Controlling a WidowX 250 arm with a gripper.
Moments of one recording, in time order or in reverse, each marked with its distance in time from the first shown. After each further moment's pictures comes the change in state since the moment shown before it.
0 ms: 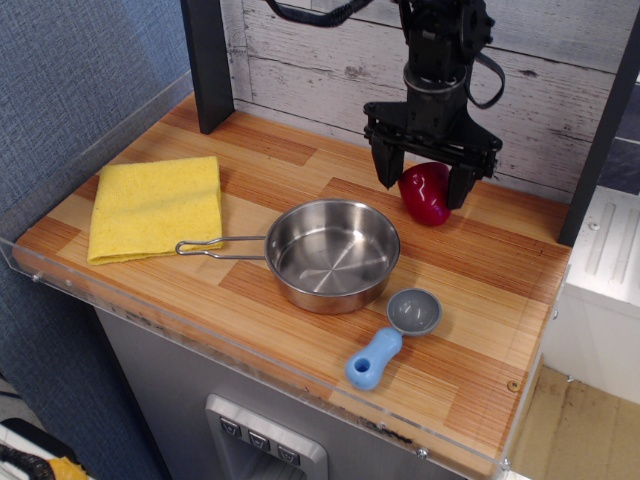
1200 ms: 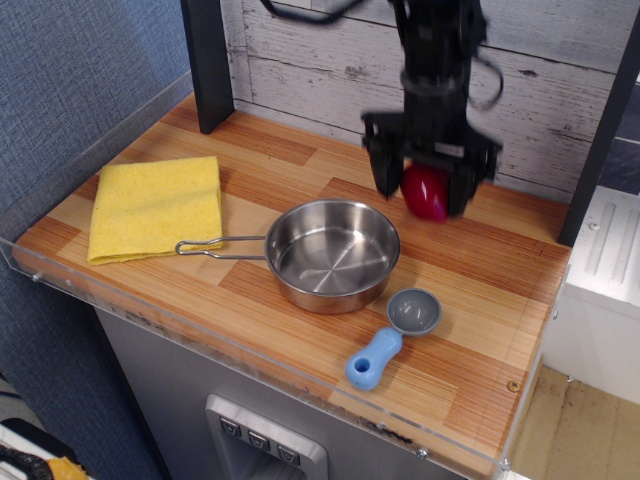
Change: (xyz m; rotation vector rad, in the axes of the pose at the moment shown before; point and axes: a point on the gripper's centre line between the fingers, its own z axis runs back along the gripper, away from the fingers) arm -0.011 -0.002 0.030 -0.074 0.045 0.008
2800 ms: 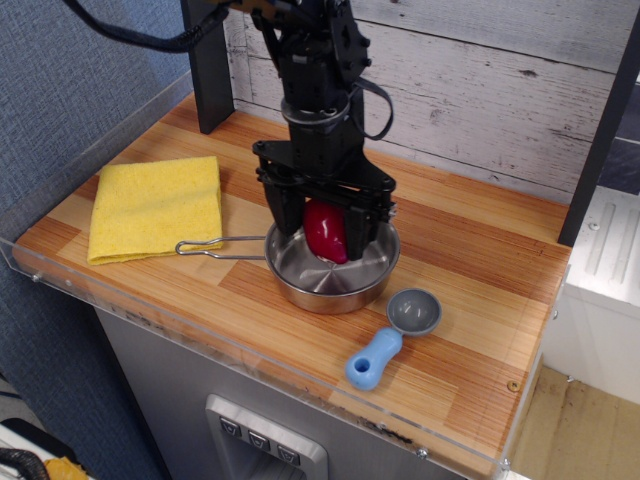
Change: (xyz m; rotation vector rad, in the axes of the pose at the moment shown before) arm -0.076 0.045 0.003 0.031 0.054 0.001
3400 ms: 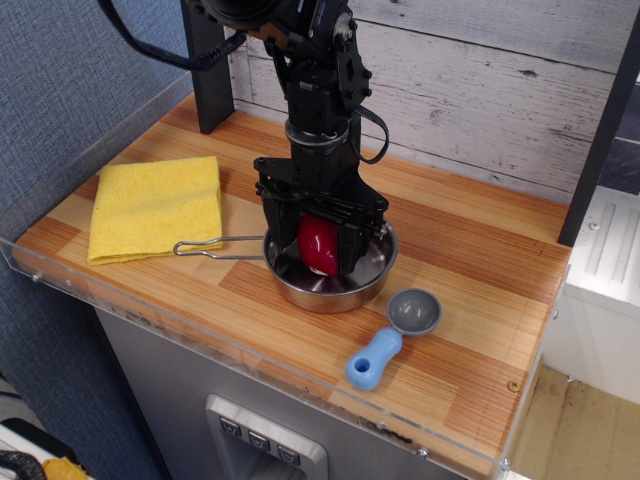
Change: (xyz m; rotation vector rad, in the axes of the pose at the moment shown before) arm 0.003 0.008 -0.023 0.038 0.048 -0.002
